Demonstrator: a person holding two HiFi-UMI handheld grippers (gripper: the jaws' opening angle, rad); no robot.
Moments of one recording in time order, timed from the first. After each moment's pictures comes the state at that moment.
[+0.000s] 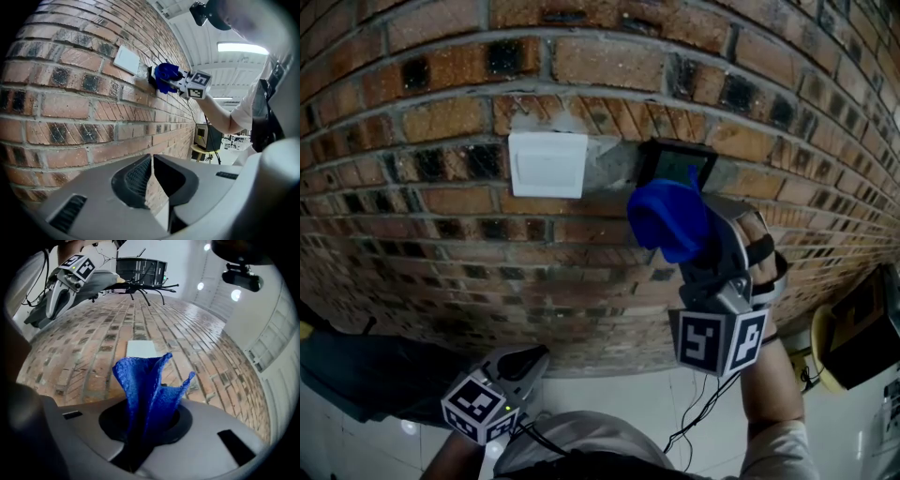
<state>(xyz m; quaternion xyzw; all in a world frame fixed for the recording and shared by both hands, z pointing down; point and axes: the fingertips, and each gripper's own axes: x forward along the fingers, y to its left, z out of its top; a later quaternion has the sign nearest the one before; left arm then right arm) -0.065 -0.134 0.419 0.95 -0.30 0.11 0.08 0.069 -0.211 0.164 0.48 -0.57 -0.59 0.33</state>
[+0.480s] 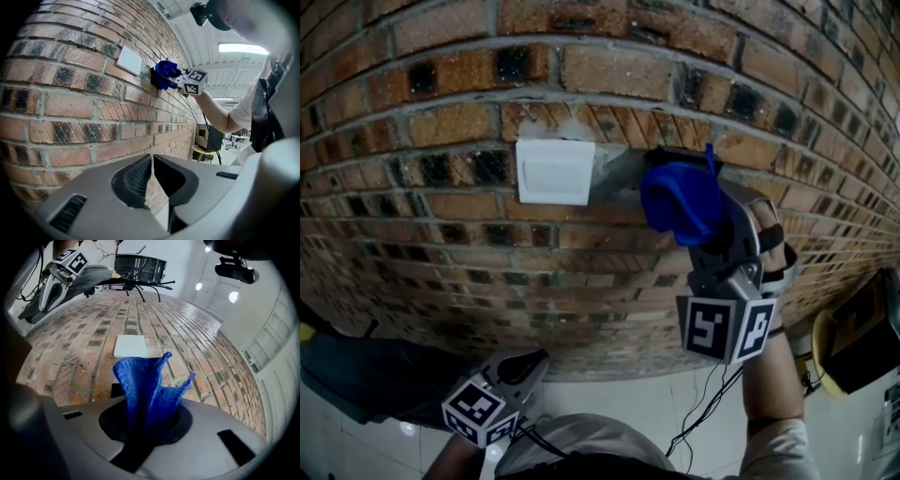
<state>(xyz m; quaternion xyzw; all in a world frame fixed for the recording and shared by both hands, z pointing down) -0.071 -0.136 0.419 0.94 -0.30 0.10 0.08 0.076 -0.223 0.141 0.50 -0.55 -0.59 0.33</state>
